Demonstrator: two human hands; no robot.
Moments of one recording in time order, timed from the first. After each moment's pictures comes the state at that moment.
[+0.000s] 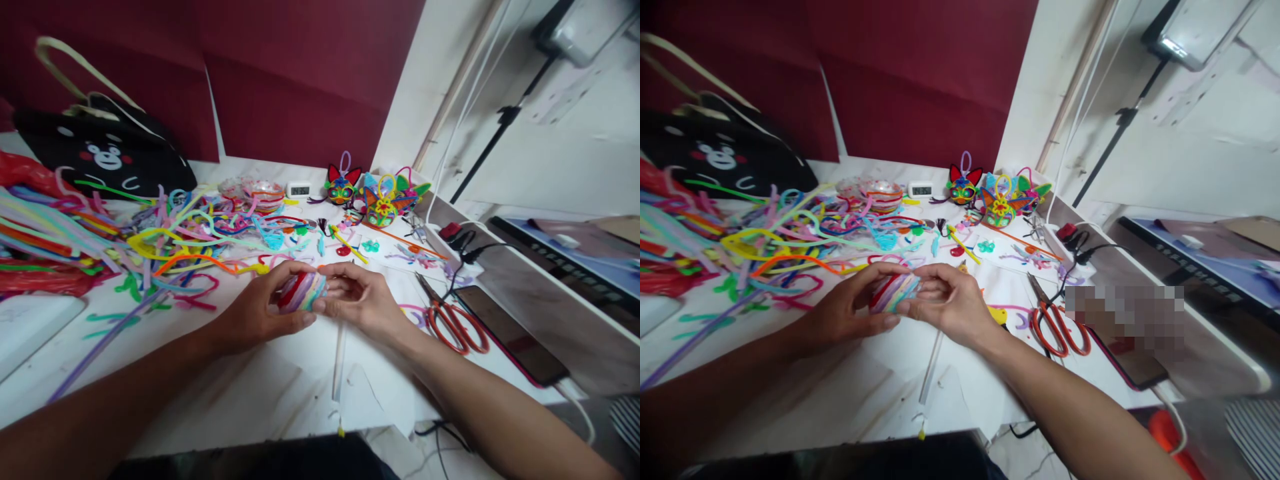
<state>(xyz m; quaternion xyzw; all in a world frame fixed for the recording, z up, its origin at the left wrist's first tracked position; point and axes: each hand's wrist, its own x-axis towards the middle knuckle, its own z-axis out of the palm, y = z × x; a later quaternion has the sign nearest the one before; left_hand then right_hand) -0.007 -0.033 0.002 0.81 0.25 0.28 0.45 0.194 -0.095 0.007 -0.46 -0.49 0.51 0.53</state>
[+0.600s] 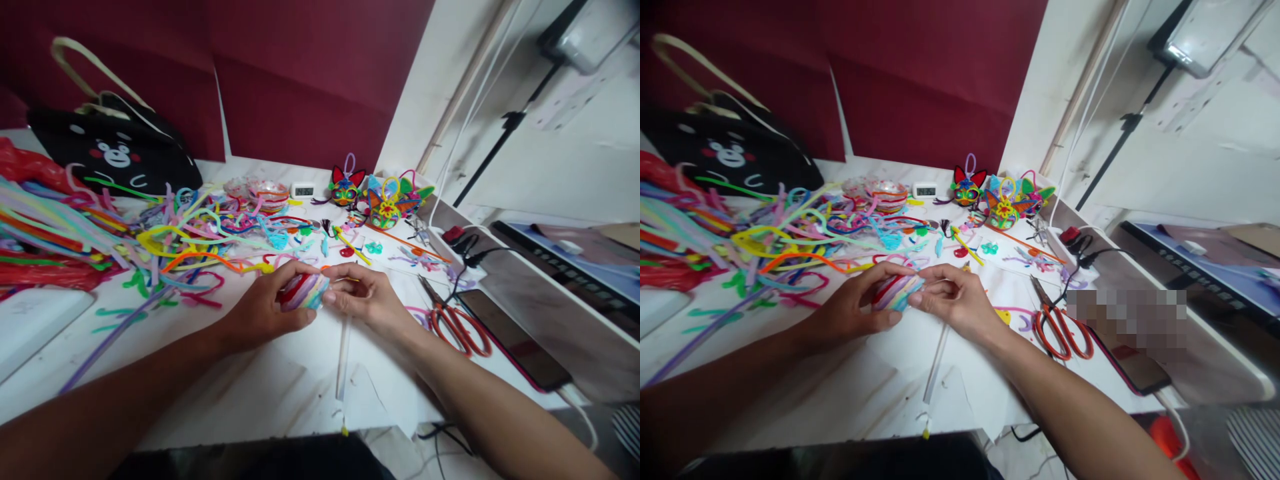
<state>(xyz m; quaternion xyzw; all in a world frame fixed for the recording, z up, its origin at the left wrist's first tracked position) -0.003 -0.036 0.004 0.81 0.29 0.29 0.41 0.197 -0.092 0.007 -0.44 -0.50 0.54 0.52</state>
